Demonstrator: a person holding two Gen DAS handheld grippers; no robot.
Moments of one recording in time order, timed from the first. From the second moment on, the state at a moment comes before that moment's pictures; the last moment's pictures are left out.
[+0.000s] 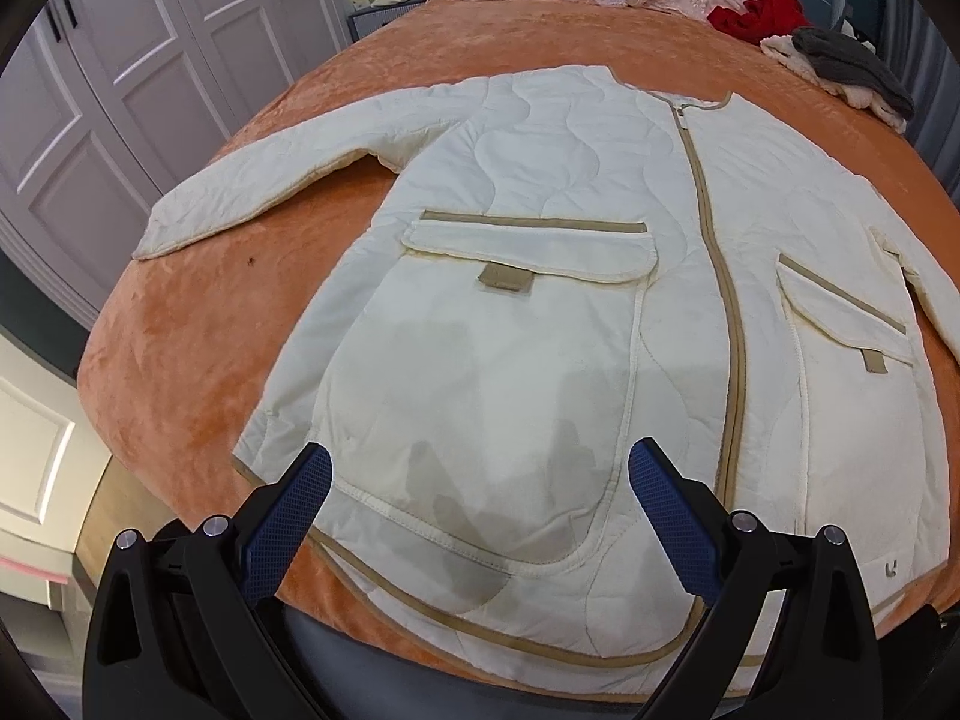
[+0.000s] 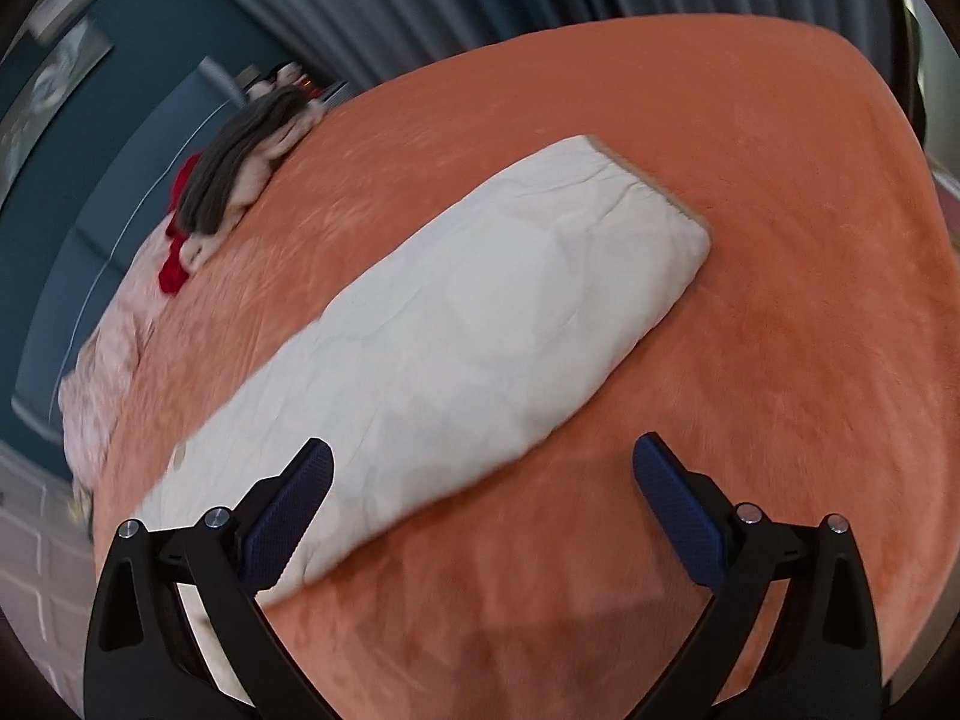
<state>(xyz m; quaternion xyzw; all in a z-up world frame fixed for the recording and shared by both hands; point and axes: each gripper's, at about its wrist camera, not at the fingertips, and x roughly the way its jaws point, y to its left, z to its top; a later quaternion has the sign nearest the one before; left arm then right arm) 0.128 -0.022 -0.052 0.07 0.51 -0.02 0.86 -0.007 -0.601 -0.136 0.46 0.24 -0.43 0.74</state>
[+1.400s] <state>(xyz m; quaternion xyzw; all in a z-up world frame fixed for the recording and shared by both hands) 0.157 0.076 -0.077 -0.03 0.53 0.00 0.85 0.296 -0.163 -0.054 0.04 0.36 0.06 0.93</state>
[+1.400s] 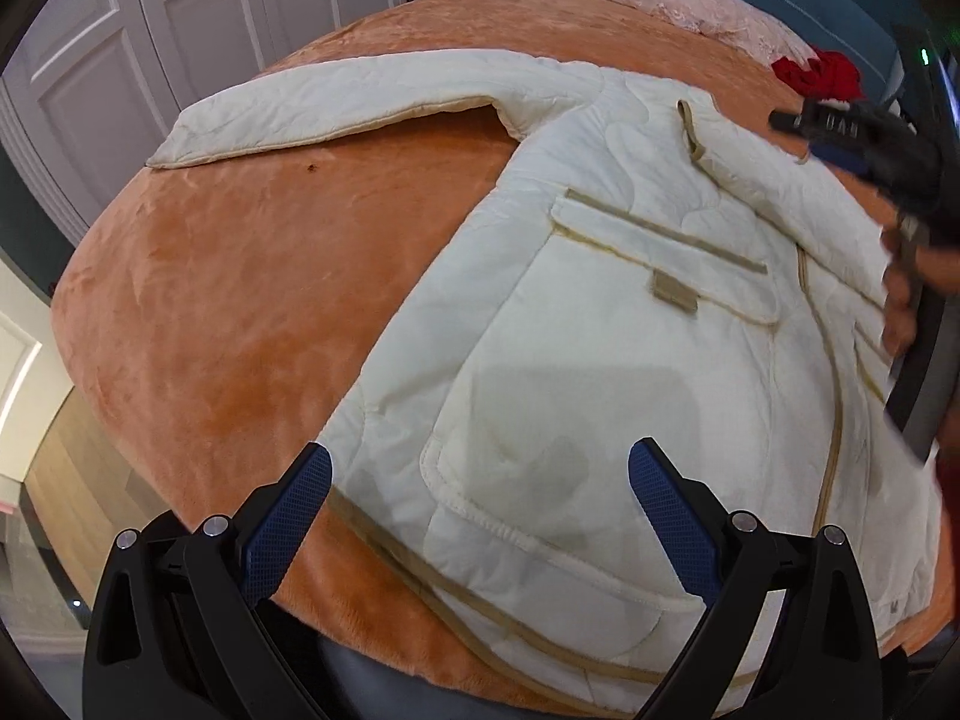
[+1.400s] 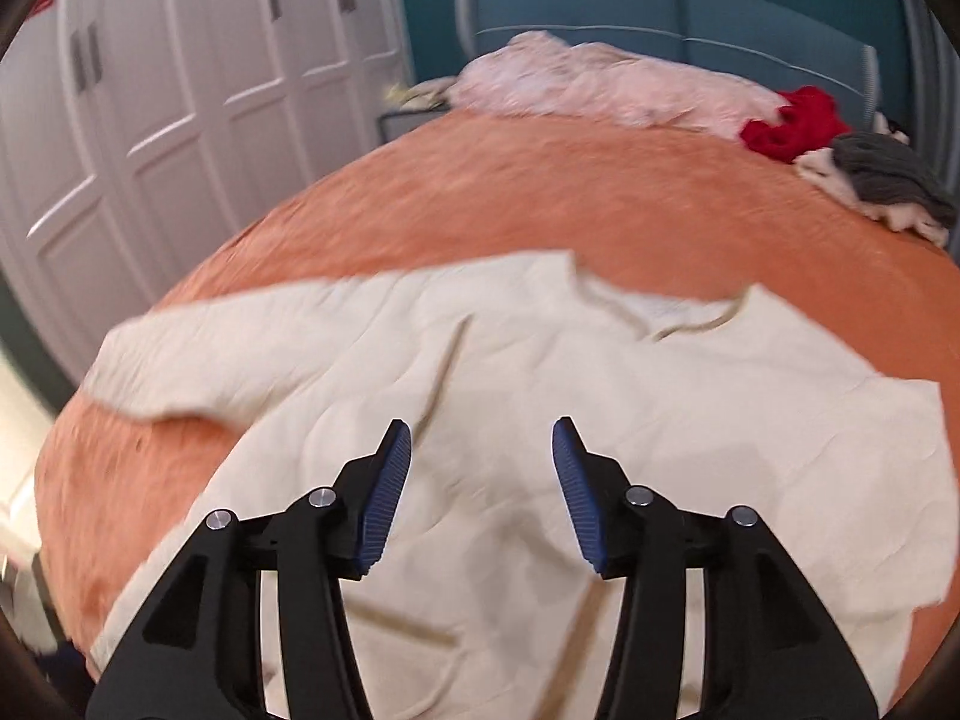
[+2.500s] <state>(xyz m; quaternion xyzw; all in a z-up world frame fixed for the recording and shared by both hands) 0.390 -0.049 -0.108 -0.25 0.52 -0.18 0.79 0.186 -0.397 -0.112 0.33 0.34 -0.15 0.87</state>
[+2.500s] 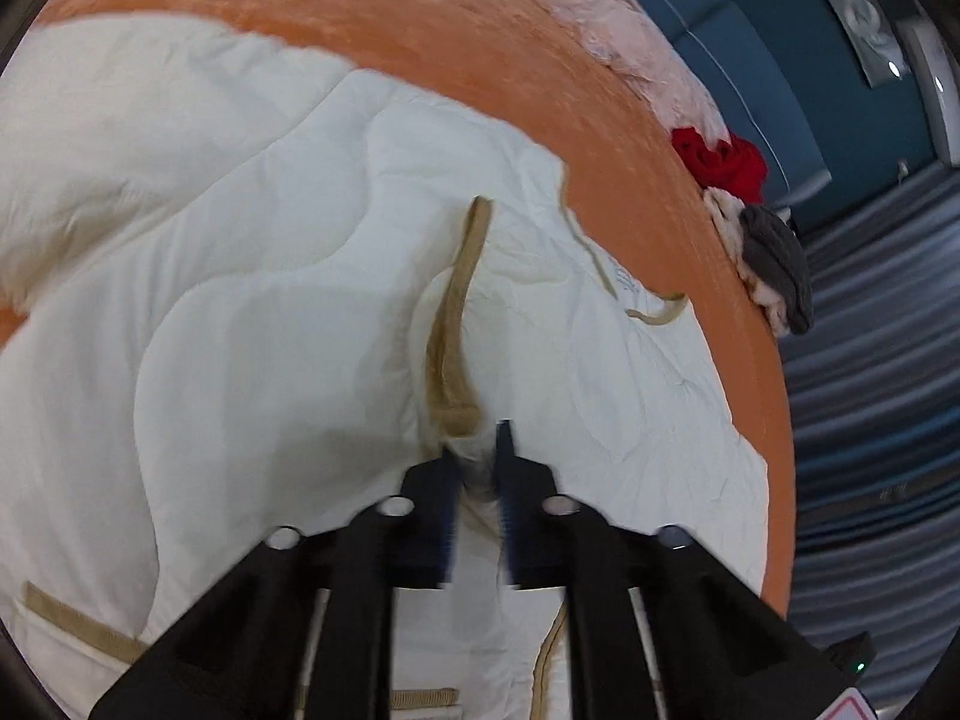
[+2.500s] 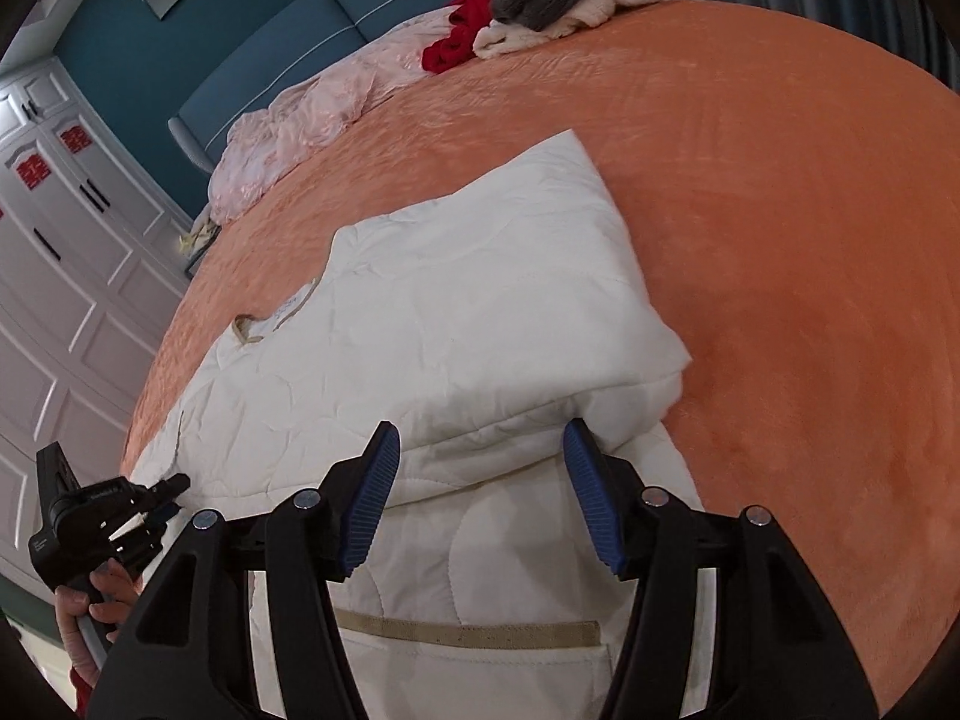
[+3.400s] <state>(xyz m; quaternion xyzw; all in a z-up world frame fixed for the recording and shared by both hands) 0.362 -0.010 -0.130 -0.11 0.47 -0.09 0.87 0.235 -0.376 -0.134 0.19 0.40 -0.18 0.88</state>
